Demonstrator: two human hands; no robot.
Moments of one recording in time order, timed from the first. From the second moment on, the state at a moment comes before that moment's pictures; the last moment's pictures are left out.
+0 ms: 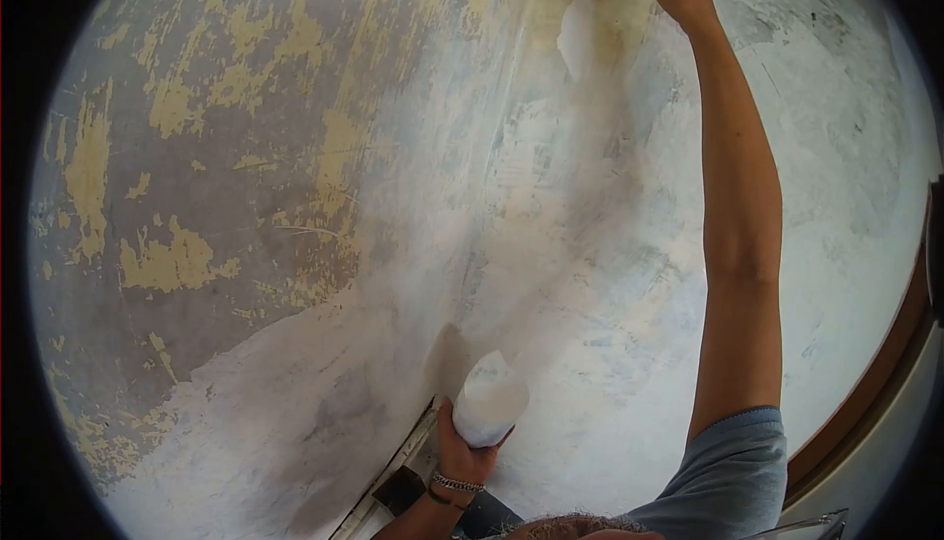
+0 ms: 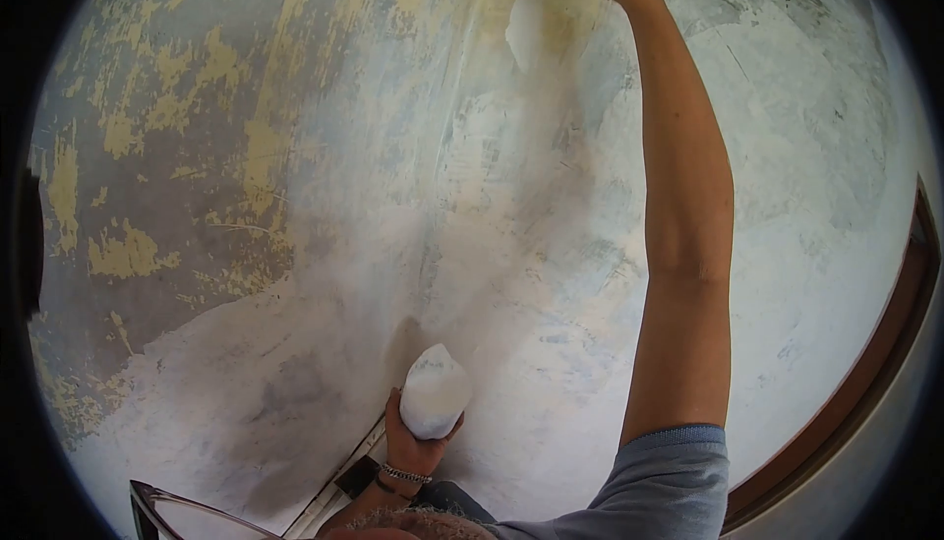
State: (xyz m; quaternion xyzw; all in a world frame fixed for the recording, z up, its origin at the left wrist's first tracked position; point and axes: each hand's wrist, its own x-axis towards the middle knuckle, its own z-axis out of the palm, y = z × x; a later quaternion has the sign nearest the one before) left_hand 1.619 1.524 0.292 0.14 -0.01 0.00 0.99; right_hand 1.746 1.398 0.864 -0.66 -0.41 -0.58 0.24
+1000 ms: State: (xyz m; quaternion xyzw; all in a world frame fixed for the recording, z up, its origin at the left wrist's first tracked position) left_hand 1.597 1.524 0.257 0.13 0.02 0.01 0.99; right_hand 1.761 1.444 0.847 -0.55 -0.46 -0.62 0.31
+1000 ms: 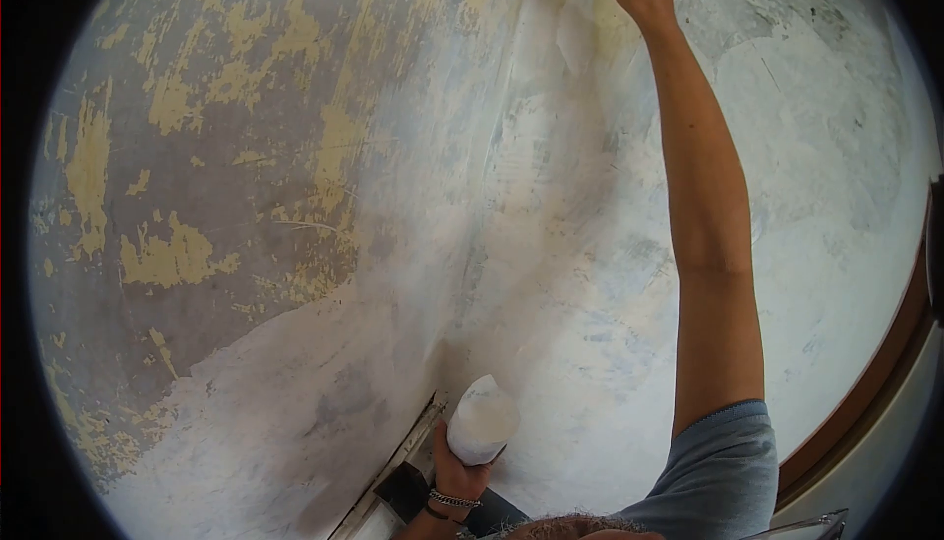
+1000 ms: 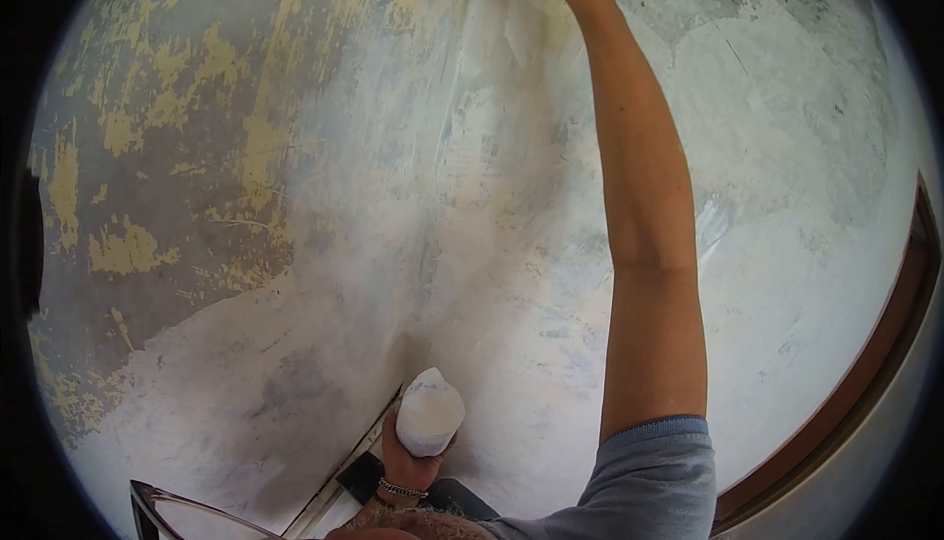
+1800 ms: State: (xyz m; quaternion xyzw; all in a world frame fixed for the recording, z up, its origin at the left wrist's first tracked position) left_hand 1.581 1.518 0.249 0.15 0.03 0.01 0.99; right_hand 1.705 1.383 0.859 -0.59 -0.33 -0.74 -0.03
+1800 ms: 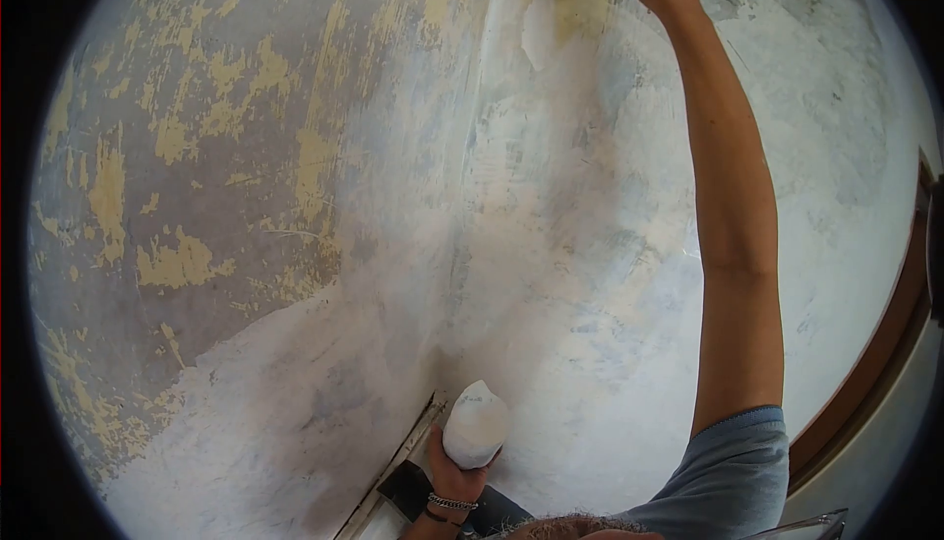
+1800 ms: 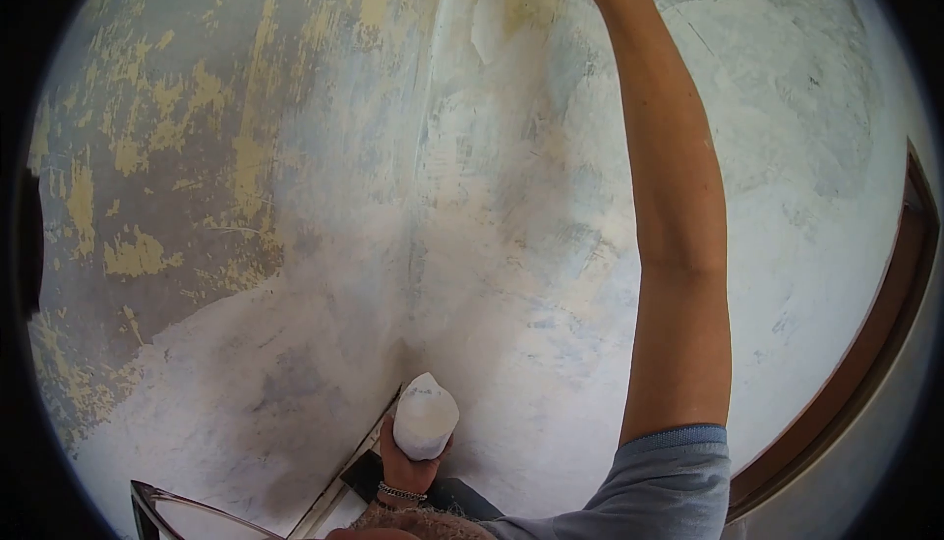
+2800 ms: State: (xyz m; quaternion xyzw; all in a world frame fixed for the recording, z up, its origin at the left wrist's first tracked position) left_hand 1.576 1.526 0.240 0.11 0.03 0.01 0.99; right_hand 1.747 1.394 0.673 -0.68 -0.50 -0.50 -0.18
